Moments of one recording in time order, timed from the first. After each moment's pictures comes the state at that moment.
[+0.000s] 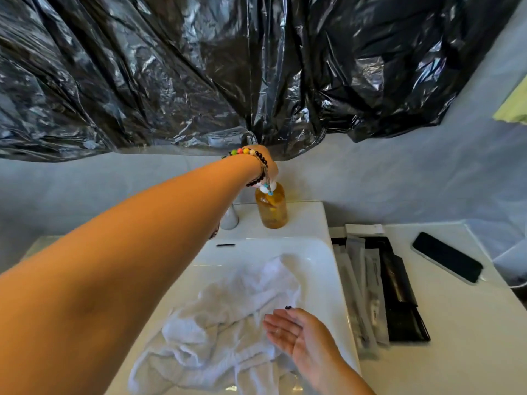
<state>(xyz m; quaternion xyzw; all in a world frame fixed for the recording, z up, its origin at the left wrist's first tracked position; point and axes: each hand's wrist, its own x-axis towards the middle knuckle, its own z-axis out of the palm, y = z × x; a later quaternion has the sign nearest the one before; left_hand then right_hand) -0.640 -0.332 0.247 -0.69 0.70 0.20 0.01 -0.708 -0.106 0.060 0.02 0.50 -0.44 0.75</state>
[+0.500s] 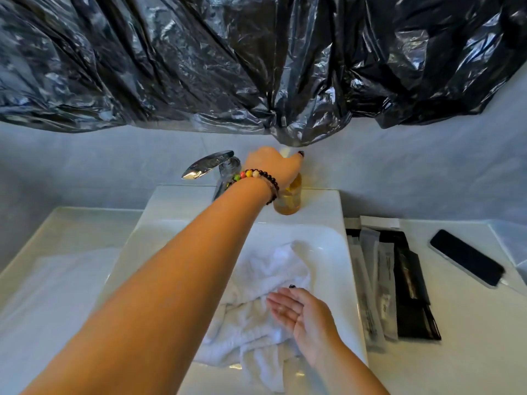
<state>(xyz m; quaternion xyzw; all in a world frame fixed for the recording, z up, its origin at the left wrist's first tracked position) -0.624 -0.289 0.218 -0.69 0.66 0.24 -0.17 -0.699 -0.118 0.058 -0.02 0.52 -0.44 0.73</state>
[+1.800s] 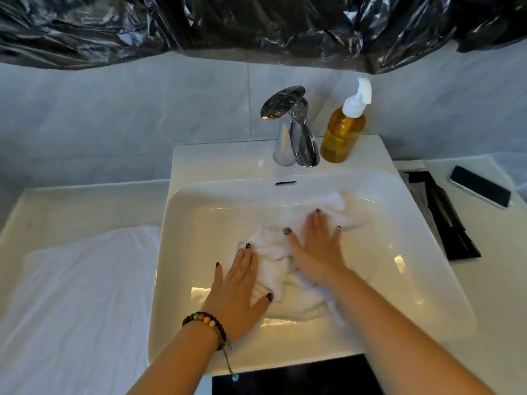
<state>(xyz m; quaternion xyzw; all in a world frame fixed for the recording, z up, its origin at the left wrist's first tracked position) -0.367 -0.134 -0.004 -0.48 0.83 0.25 0.15 -0.571 -0.161 -0.004 -0.60 0.76 0.00 0.26</state>
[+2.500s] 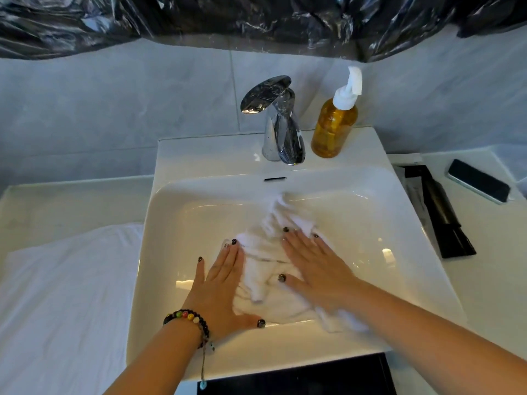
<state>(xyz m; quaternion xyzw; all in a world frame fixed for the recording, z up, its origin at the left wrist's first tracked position) -0.366 -0.139 -0.005 -0.48 0.83 0.20 0.20 -0.606 -0.126 -0.003 -0.76 0.60 0.07 0.23</state>
